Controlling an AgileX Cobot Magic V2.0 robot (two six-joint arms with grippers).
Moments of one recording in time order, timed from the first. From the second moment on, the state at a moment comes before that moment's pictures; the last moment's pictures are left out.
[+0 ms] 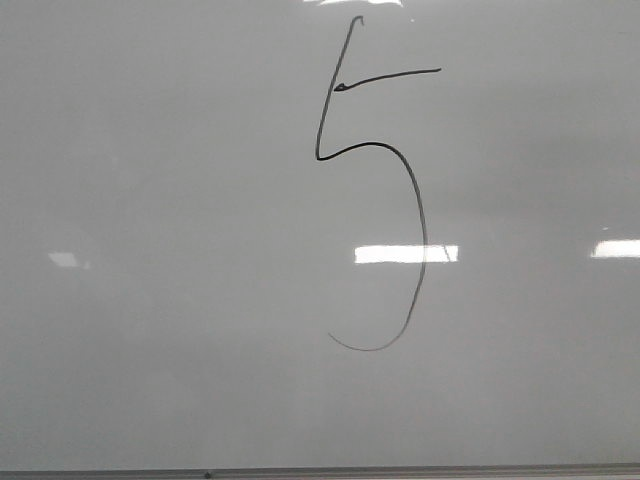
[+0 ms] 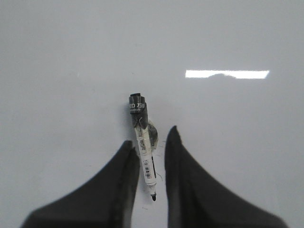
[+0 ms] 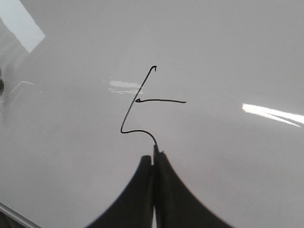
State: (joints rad) left arm 0.11 0.61 -0.51 -0.22 0.23 0.22; right arm 0.23 0.45 -0.46 0.86 0.28 -0.80
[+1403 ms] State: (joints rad) left arm 0.01 0.35 -0.31 -0.04 0.13 0.10; right arm 0.23 0.45 -0.46 0.86 0.28 -0.80
